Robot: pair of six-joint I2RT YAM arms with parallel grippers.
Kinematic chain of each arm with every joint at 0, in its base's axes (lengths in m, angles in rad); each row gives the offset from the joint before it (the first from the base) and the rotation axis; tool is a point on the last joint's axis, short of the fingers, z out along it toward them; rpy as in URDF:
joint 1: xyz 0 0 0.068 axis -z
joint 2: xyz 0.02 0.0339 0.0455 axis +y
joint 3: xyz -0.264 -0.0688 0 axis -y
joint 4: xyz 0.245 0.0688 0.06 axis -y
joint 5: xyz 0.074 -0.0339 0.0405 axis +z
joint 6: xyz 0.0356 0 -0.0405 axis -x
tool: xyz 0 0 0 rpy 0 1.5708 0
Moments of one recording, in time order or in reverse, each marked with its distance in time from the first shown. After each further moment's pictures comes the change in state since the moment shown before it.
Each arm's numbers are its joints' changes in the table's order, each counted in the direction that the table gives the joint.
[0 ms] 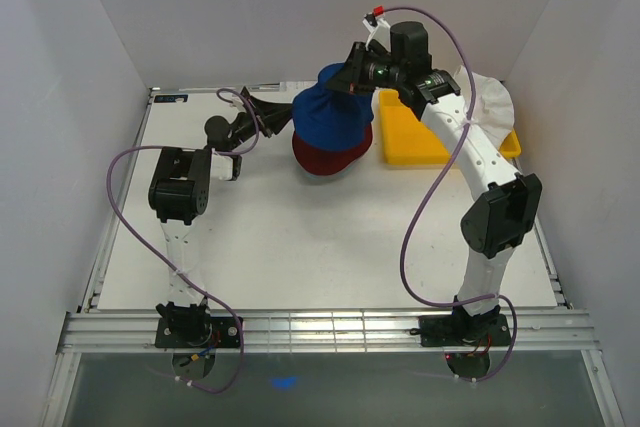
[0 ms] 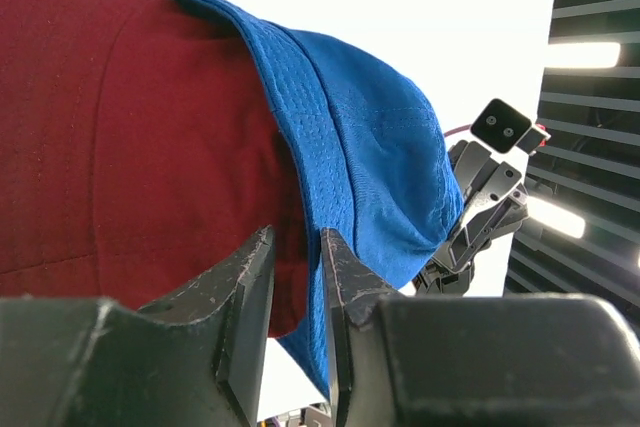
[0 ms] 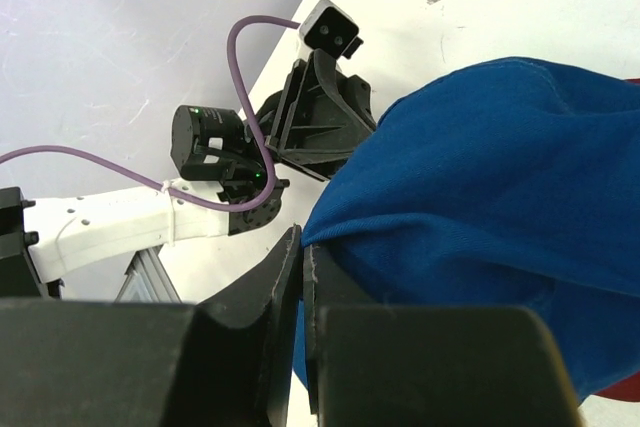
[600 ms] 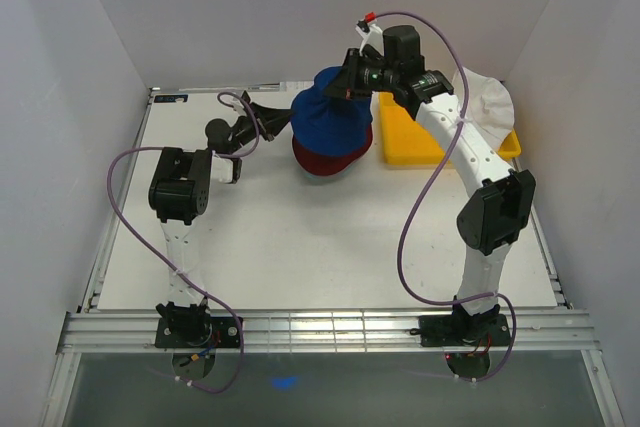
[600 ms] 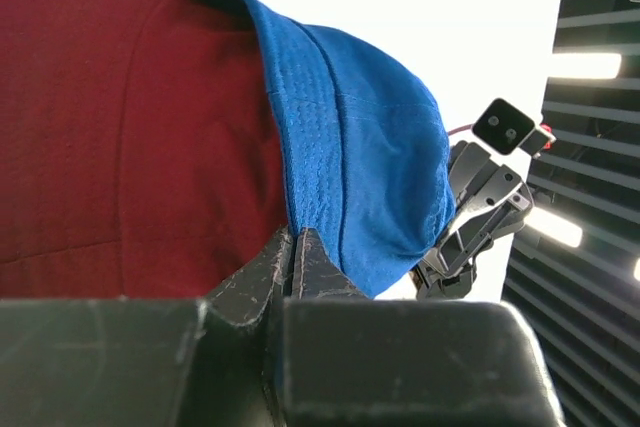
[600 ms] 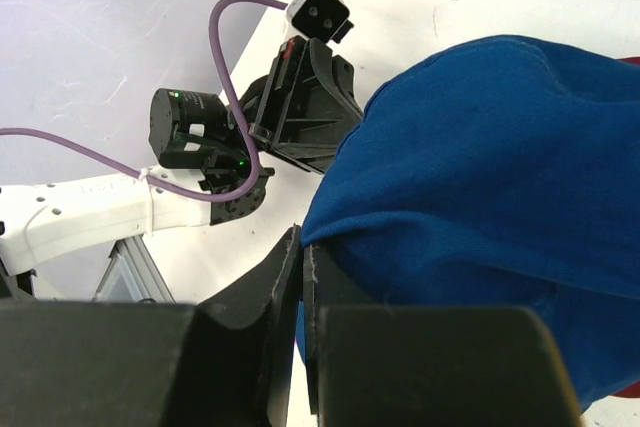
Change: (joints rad) left arm 0.000 0.000 -0.025 0.000 0.001 0.003; right arm -0.015 0.037 0.017 -0.043 0.000 0.048
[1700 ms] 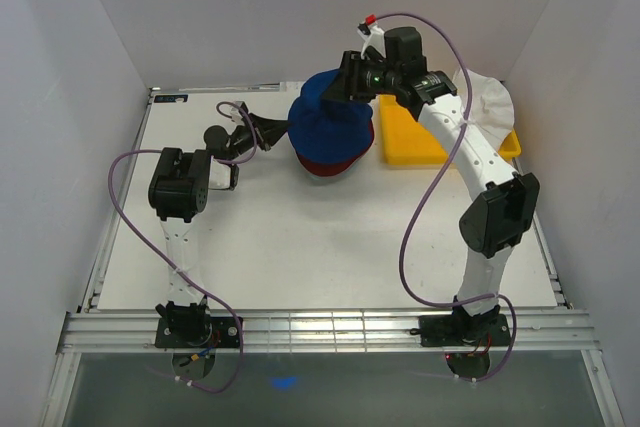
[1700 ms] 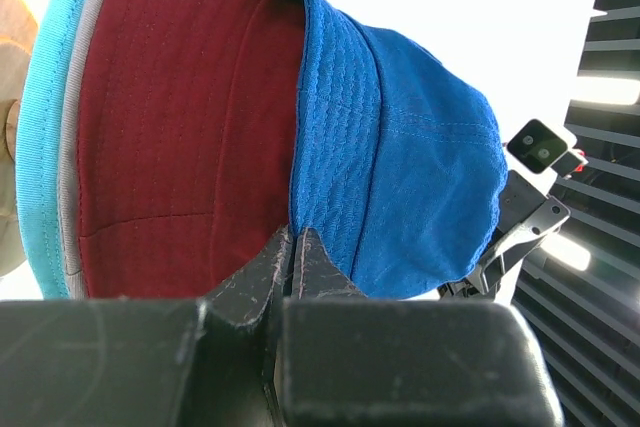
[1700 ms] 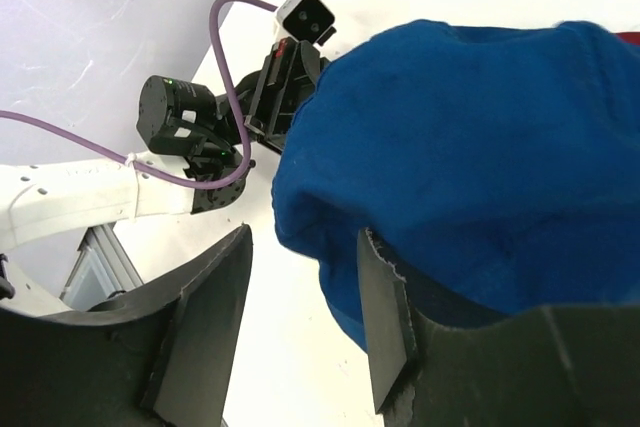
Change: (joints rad) left arm -0.024 0.031 -0.061 -0.004 -0.041 -0.029; right arm -0.003 -0.015 -0.004 -0.064 -0.041 0.068
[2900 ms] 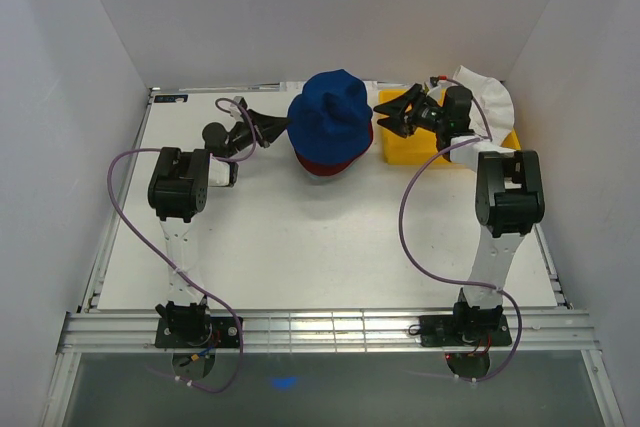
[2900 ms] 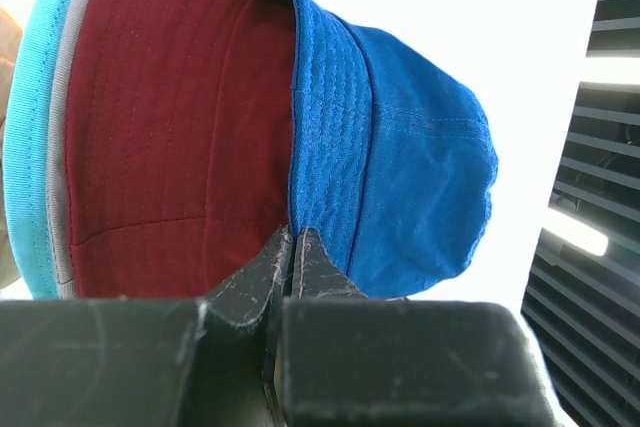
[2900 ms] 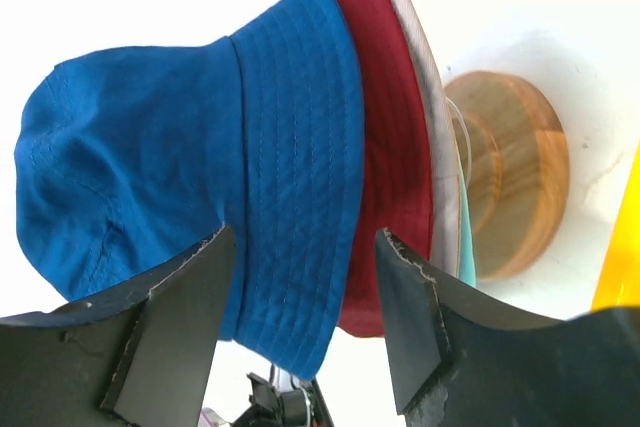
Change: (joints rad) left arm -0.001 0.000 0.029 -0.003 -0.017 -0.027; right arm 0.379 0.095 -0.681 0.967 0.355 -0.706
